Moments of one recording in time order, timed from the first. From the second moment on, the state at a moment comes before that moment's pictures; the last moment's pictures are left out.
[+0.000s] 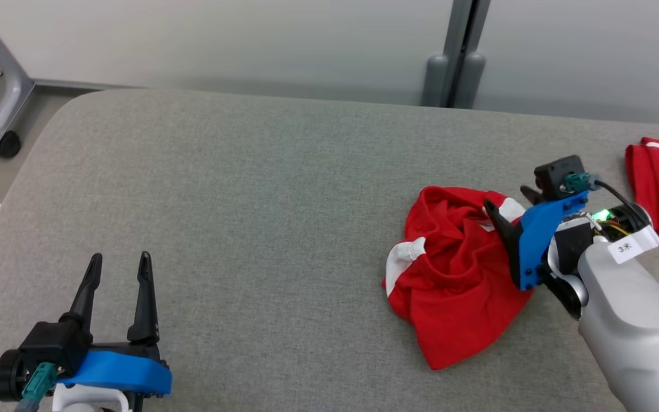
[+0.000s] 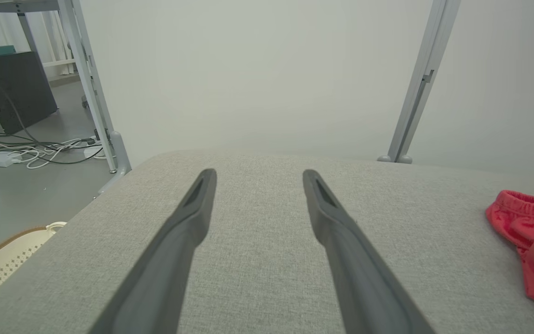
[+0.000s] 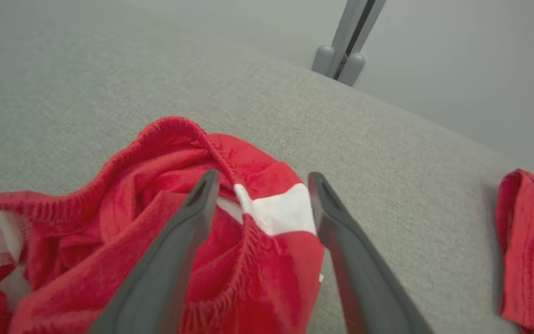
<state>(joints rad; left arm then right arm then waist) -0.06 0.31 -0.20 0.15 -0.40 0.05 -0.25 -0.71 -0.26 0.36 0.82 0.29 0.13 0.13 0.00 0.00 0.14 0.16</state>
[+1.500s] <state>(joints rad) -0.04 0.30 -0.18 0.17 -0.38 0.04 -0.26 -0.55 -0.05 1.06 0.56 0.75 0.13 -0.18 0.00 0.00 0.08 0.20</state>
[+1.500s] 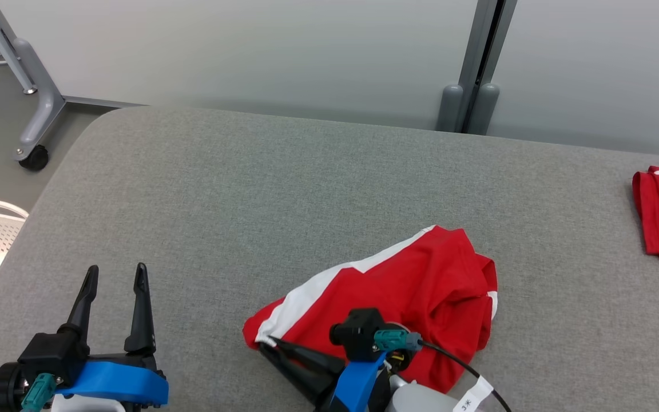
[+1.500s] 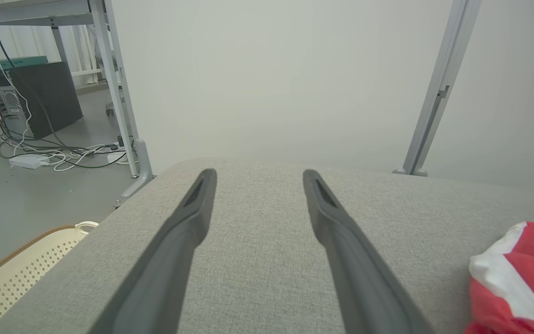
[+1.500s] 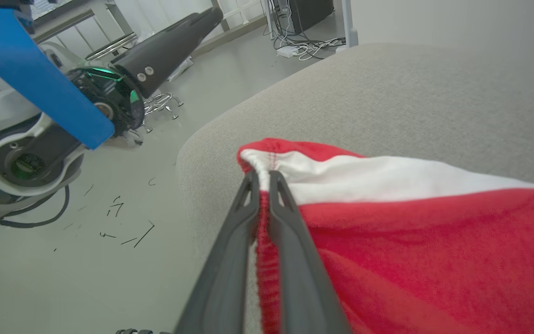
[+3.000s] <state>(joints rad) -0.10 0.24 -0.20 0.19 -0.37 0.02 -0.26 -0.91 -0.17 0.73 1.19 0.50 0.13 0.12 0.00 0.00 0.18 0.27</state>
